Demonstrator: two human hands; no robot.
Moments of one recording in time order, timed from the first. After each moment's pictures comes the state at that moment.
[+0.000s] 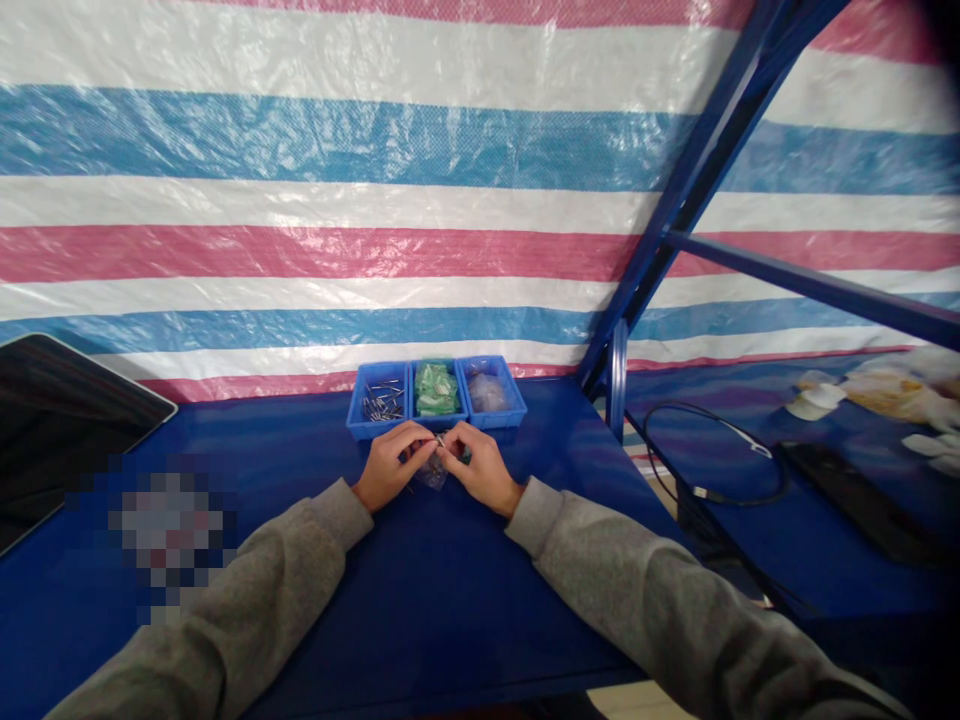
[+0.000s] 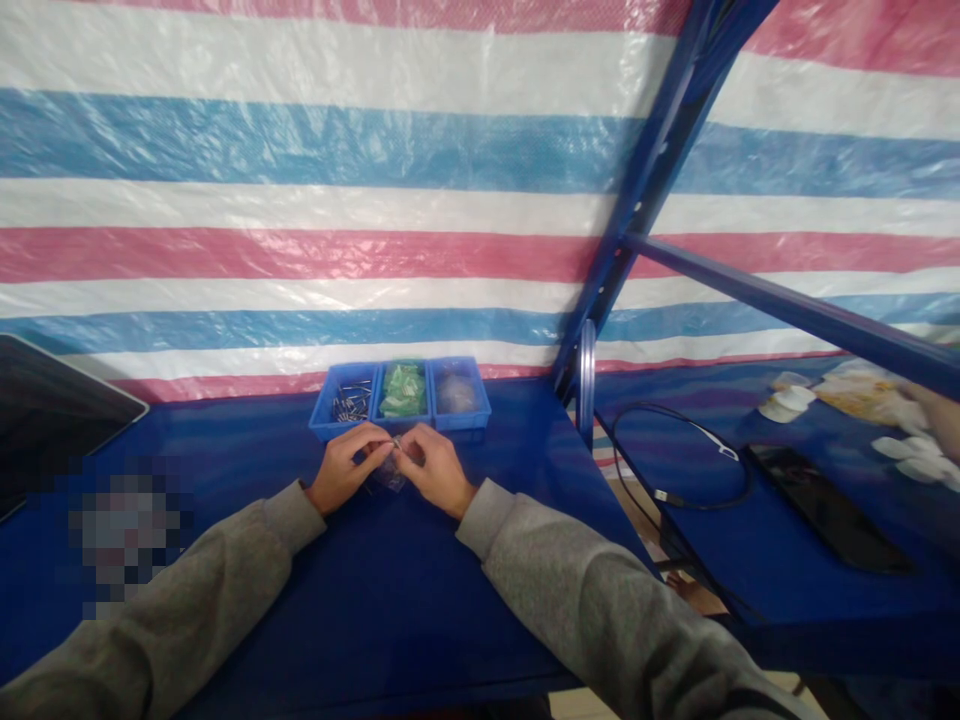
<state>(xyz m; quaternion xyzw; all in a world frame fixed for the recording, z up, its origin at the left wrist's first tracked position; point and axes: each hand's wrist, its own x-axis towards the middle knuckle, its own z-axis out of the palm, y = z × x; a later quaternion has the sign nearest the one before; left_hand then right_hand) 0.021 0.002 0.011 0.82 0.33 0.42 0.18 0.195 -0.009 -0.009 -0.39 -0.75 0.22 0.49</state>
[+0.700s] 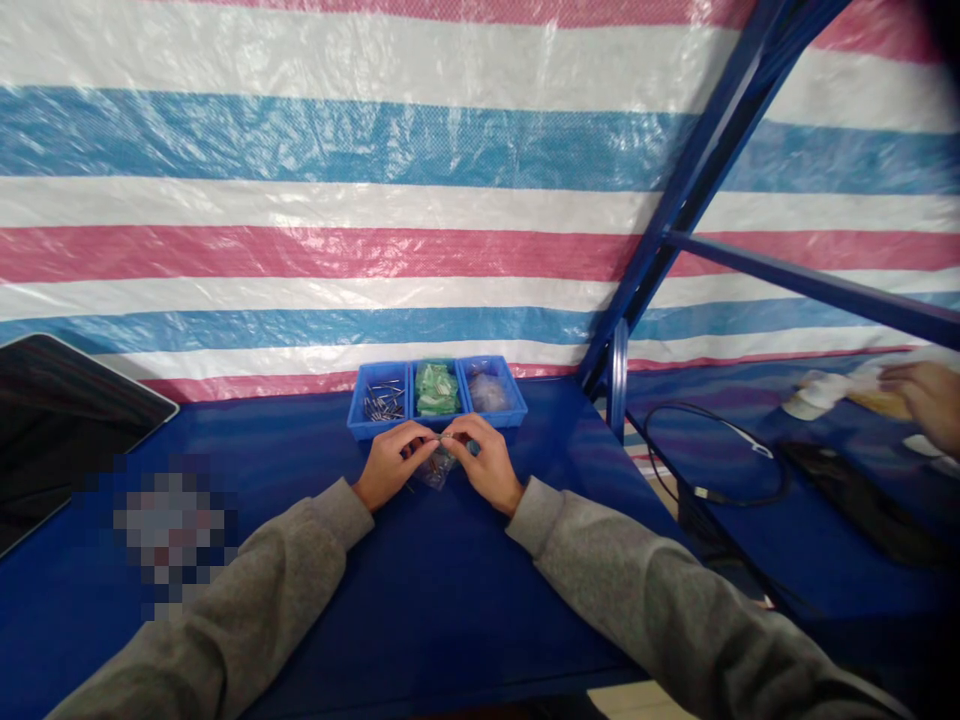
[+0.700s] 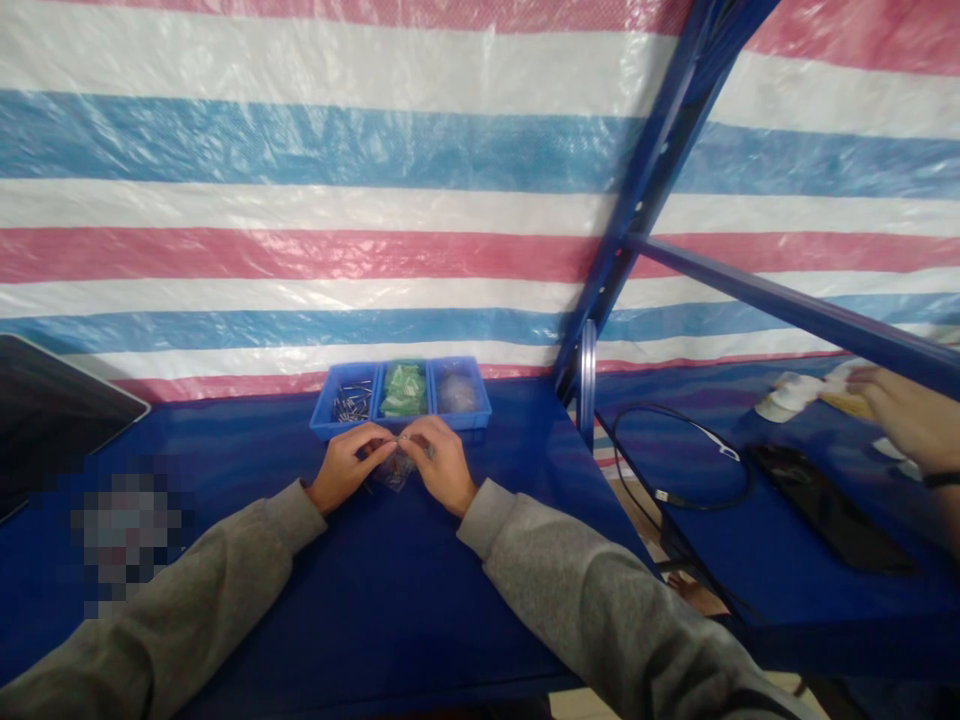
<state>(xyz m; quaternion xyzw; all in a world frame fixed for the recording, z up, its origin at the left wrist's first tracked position) 0.022 0.005 0.011 0.82 0.36 0.40 0.18 0.198 -0.008 -0.007 -0.40 -0.70 0.25 0.54</state>
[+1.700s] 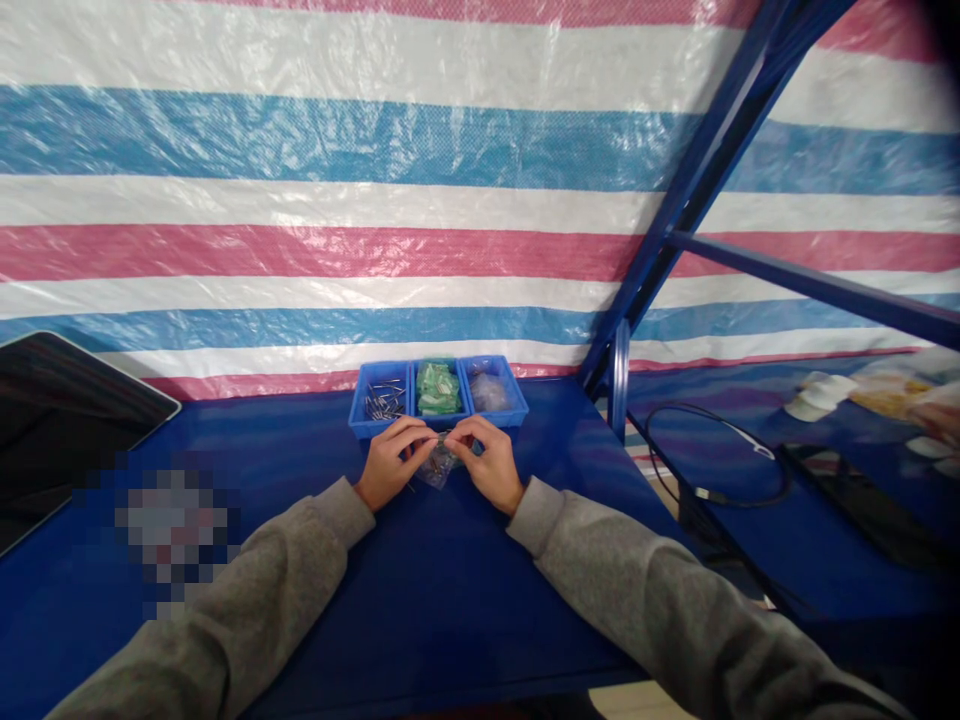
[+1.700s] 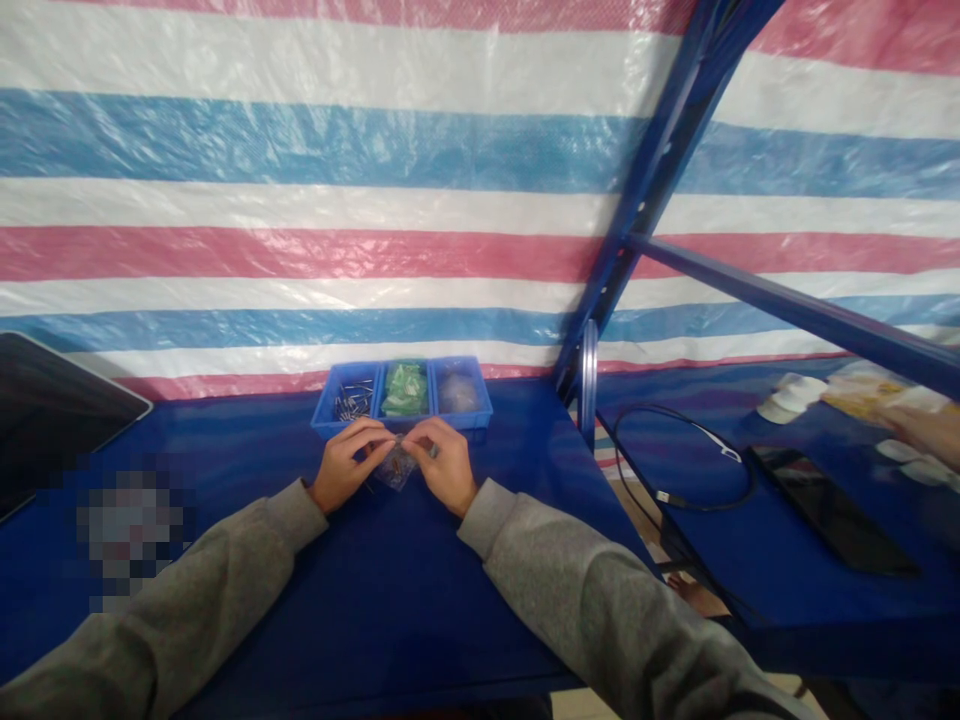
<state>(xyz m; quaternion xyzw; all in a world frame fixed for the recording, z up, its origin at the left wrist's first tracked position) 0.019 0.004 0.009 0.83 0.32 0.43 0.14 0.198 -0.010 -0.006 -0.39 -0.68 0.25 0.57</state>
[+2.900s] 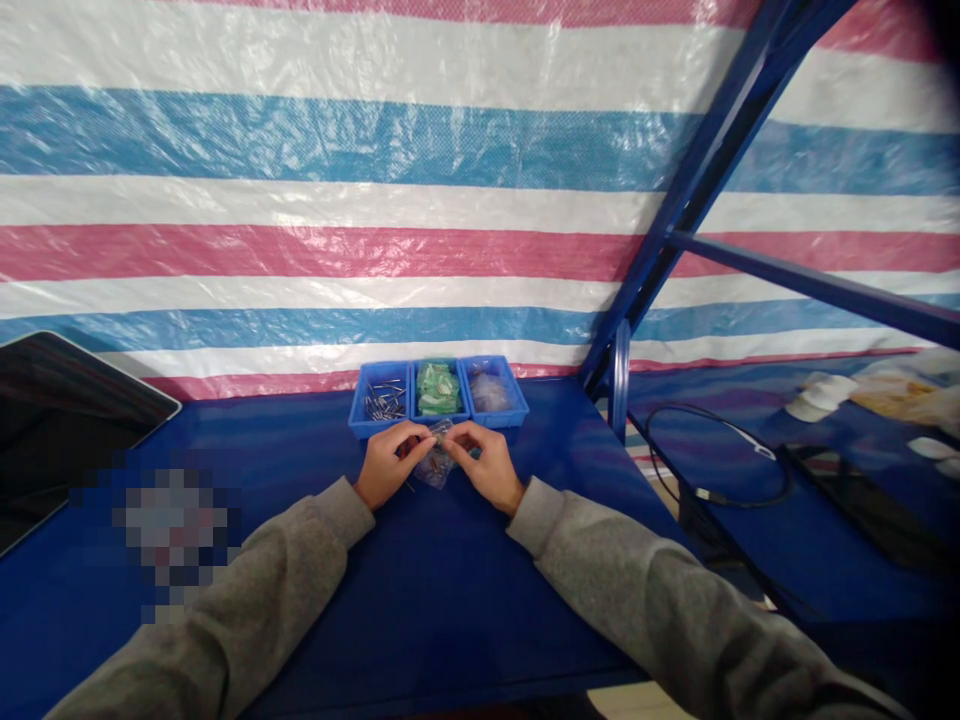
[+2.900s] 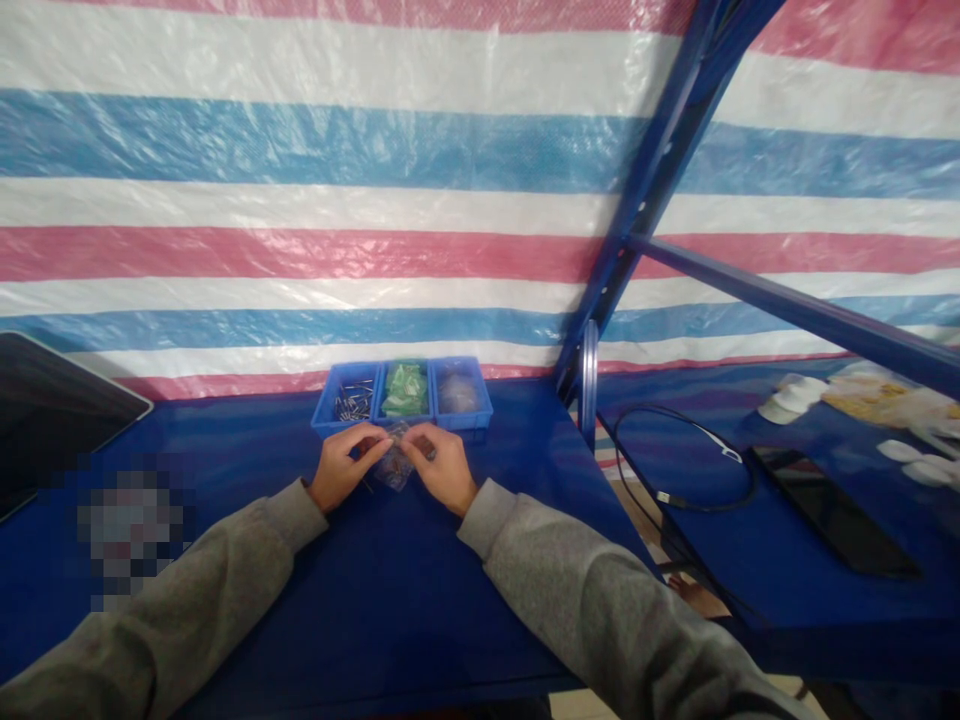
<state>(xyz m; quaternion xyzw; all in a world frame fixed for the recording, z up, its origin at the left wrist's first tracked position) 0.020 0.002 0.012 0.81 0.37 0.44 0.14 0.197 -0.010 -0.010 -0.40 -0.69 0.29 0.53</state>
